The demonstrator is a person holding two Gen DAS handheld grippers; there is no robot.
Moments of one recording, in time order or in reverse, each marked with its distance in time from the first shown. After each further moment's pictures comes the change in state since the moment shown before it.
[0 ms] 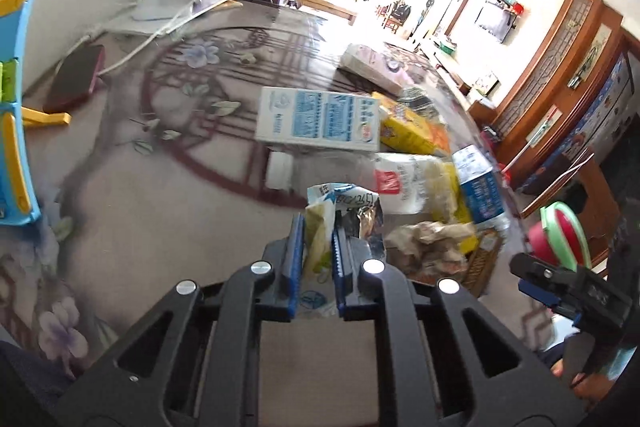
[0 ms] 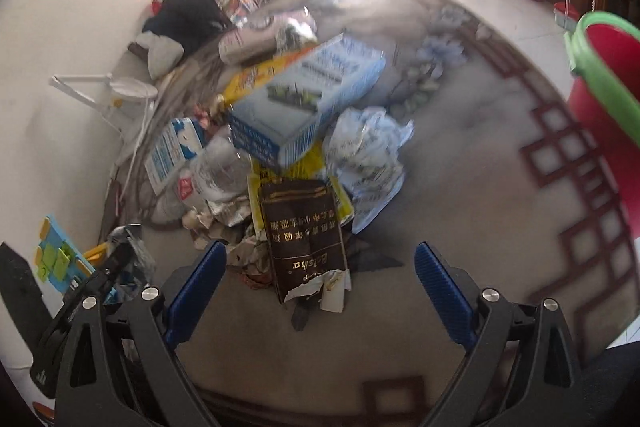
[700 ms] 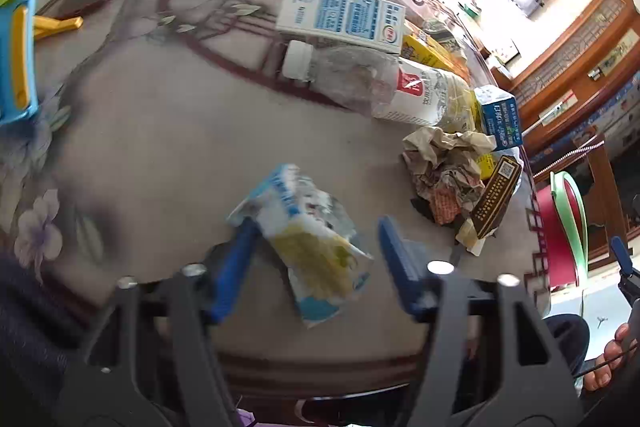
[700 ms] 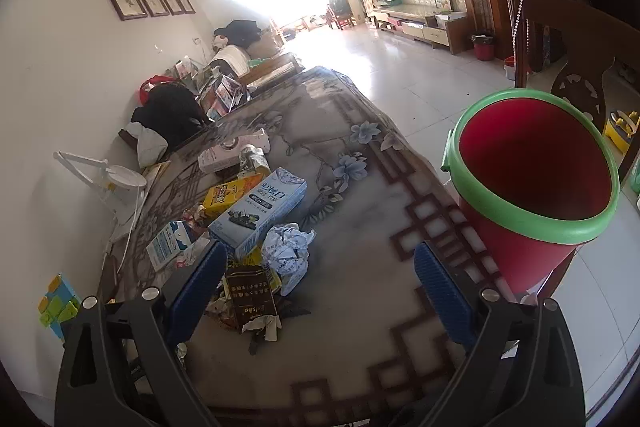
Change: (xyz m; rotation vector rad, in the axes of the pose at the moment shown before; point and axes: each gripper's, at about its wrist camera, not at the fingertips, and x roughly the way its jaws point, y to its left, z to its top) left arm 0.012 0.002 -0.041 -0.095 0.225 0.008; right arm -0.140 -0.048 0.001 0.046 -0.355 -0.085
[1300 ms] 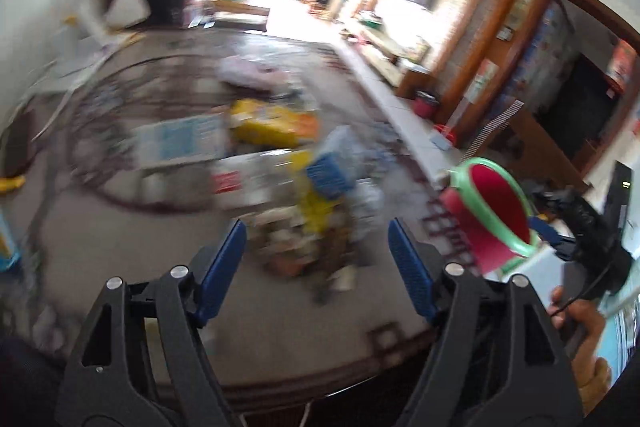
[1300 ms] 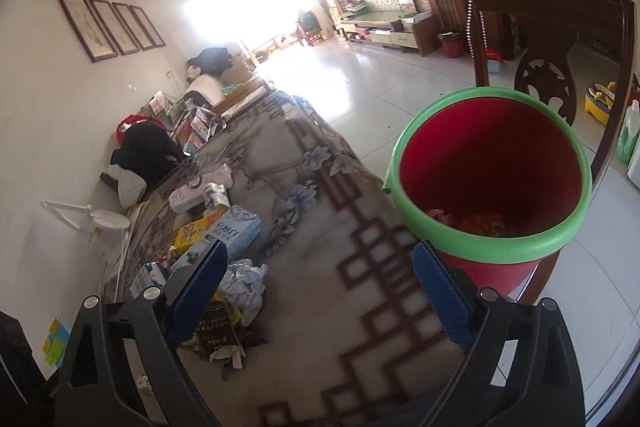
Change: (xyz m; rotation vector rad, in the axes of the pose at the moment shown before) left arm -0.073 -0.099 0.020 0.286 -0.182 -0.150; right arm -0.009 -0.051 0.018 0.111 -0.061 -0.035
